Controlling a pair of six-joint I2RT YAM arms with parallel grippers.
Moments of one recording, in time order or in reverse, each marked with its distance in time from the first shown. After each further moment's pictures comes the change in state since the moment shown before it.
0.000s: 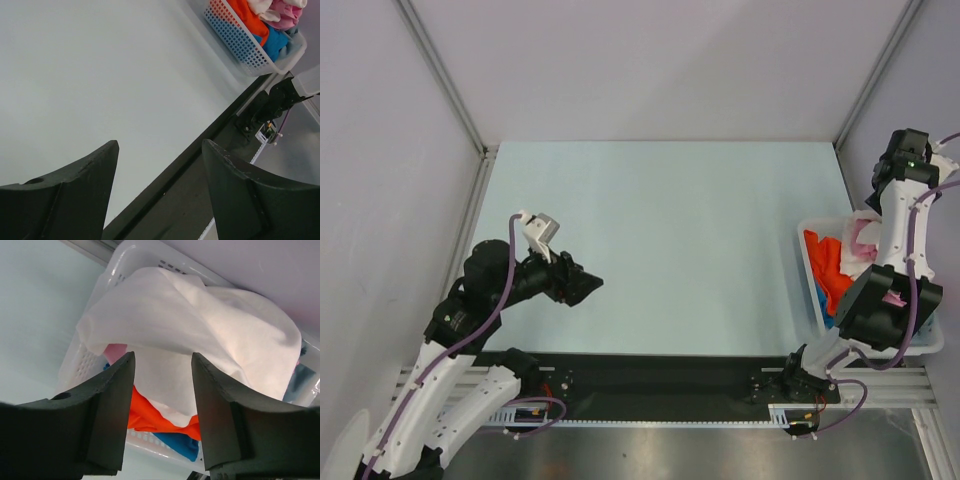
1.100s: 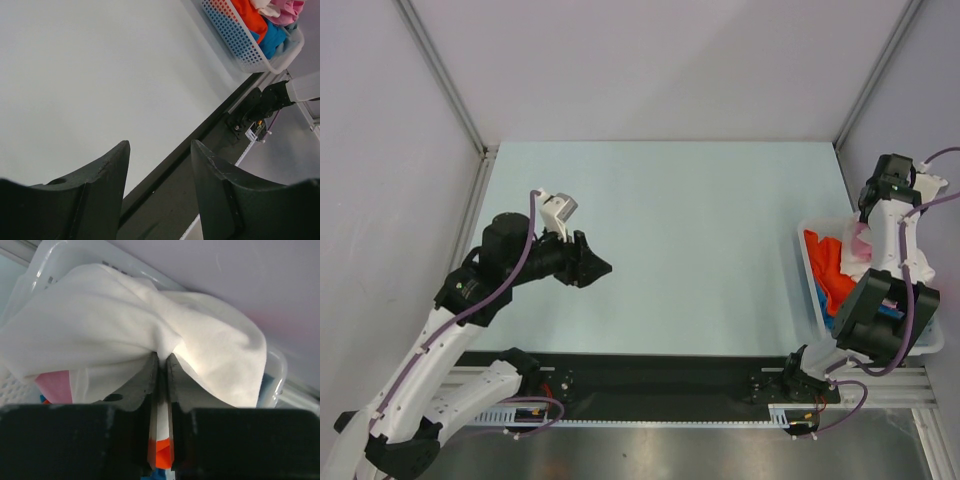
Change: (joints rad) left arm -0.072 0.197 0.166 -0.047 -0.038 -0.035; right arm -0.002 -0.062 -0.278 0.194 0.197 -0.133
